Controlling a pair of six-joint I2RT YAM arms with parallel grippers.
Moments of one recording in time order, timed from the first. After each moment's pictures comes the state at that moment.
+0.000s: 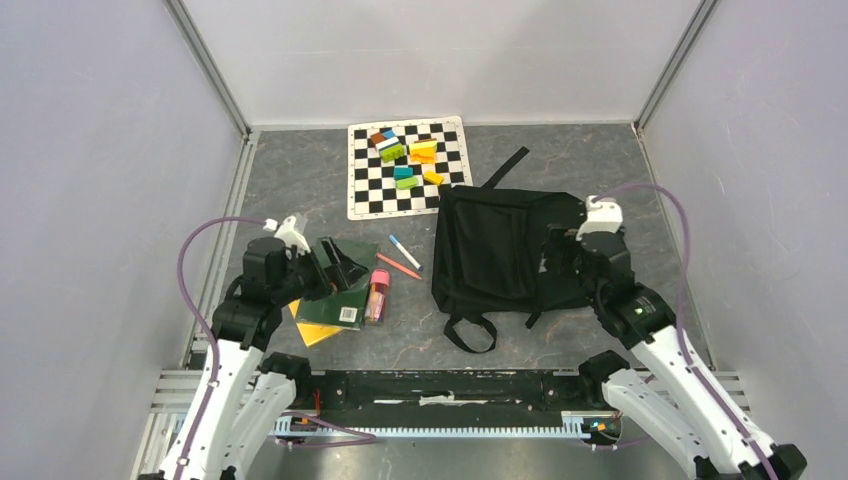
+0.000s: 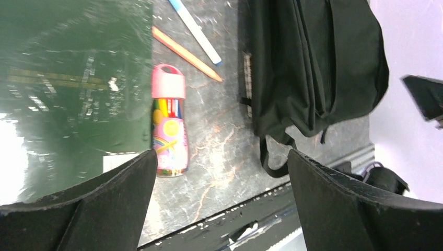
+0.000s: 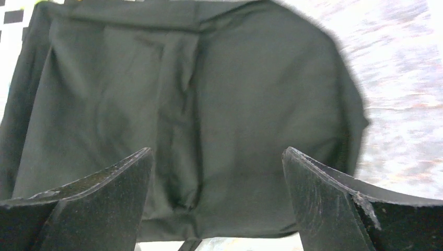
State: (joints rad) left arm -0.16 0.60 0.69 -0.71 0.35 -0.57; right arm 0.45 0.66 0.70 -0.52 0.44 0.27
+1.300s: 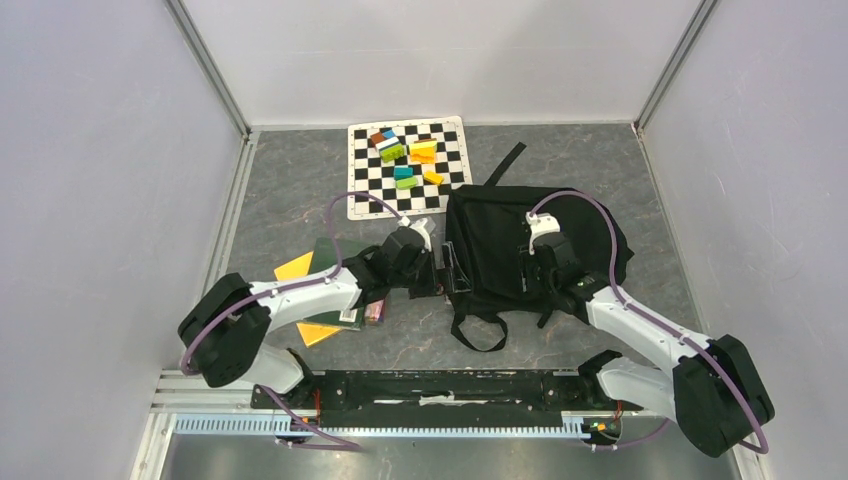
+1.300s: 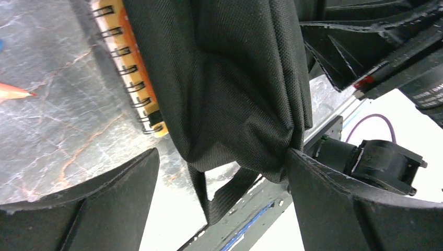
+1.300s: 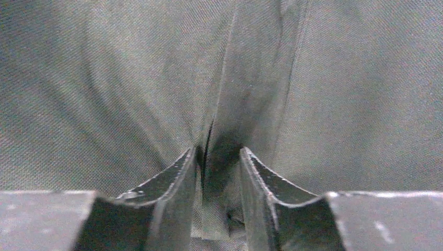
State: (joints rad) left arm -0.84 1.44 0.74 0.00 0.18 -0.90; right arm 0.50 1.09 0.49 -0.17 0.17 0.21
